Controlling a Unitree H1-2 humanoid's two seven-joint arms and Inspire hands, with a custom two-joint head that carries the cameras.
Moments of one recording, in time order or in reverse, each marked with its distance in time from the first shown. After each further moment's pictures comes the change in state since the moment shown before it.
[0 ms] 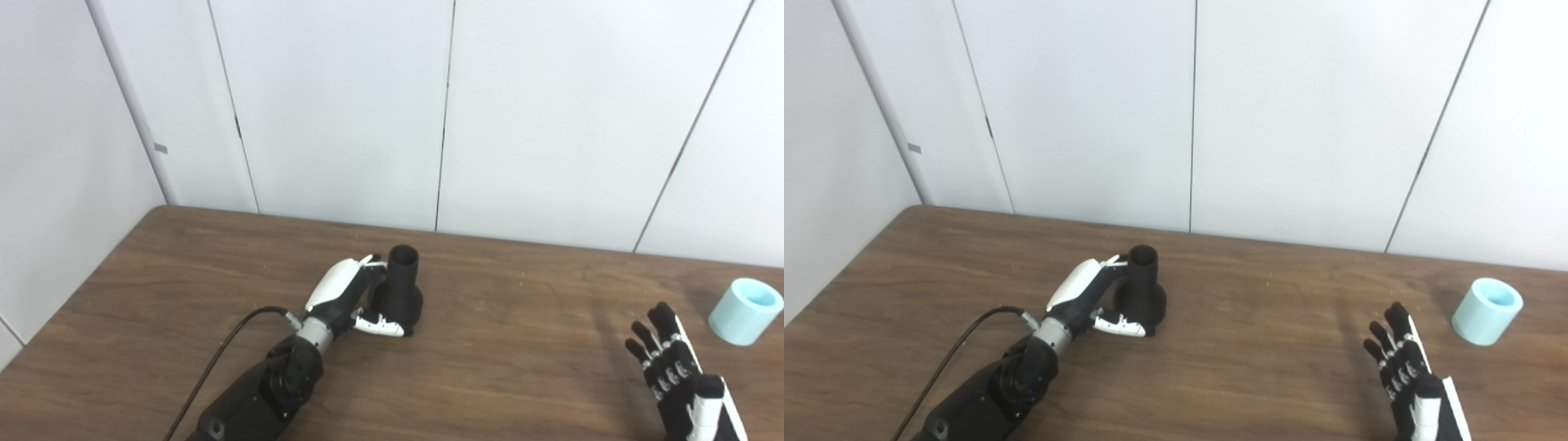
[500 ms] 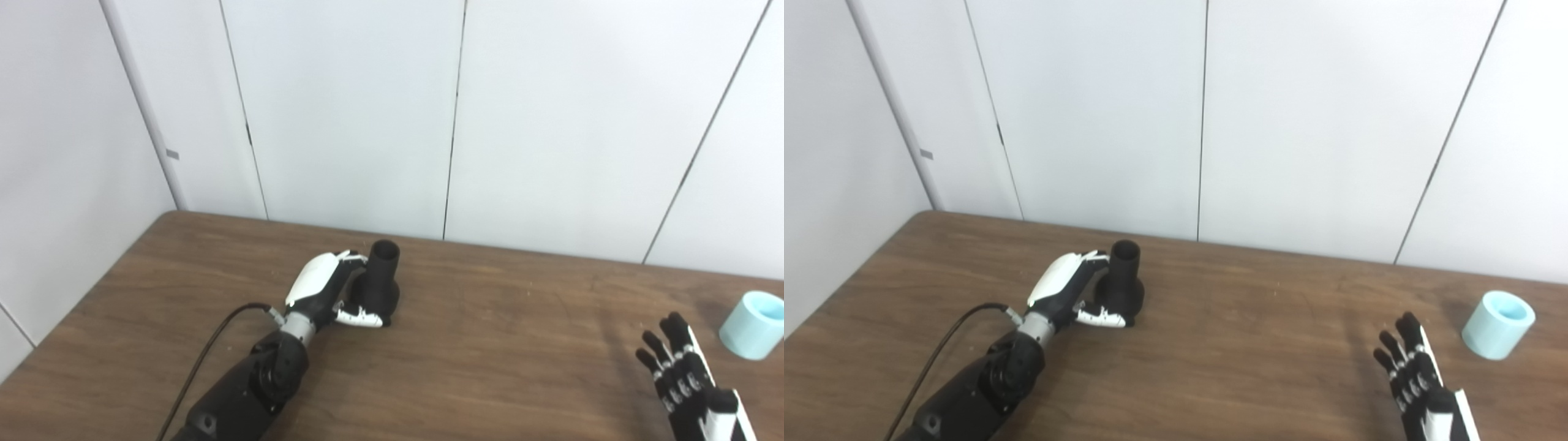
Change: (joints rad) left arm -0.009 0.042 0.045 0.007 0.094 0.047 0.052; right arm -0.002 -0.001 0.000 0.009 0.000 -0.024 0.003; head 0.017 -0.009
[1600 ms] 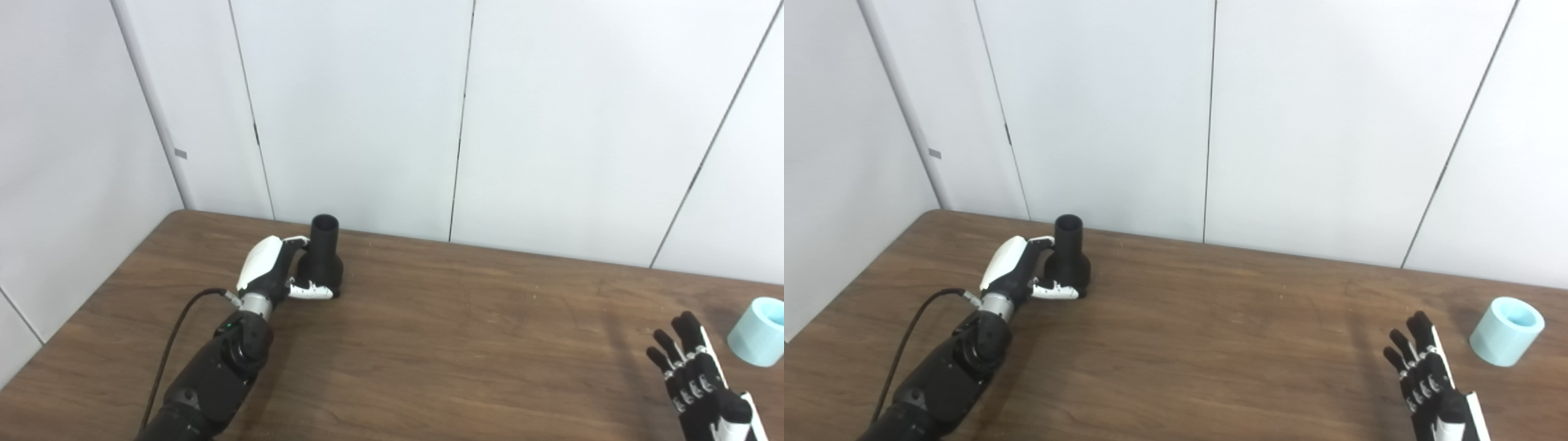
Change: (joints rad) left arm -0.054 0.031 0.174 0.208 0.019 -0.002 0.041; right arm -0.010 -0.002 0.000 0.024 0.000 -0.047 0.001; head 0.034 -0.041
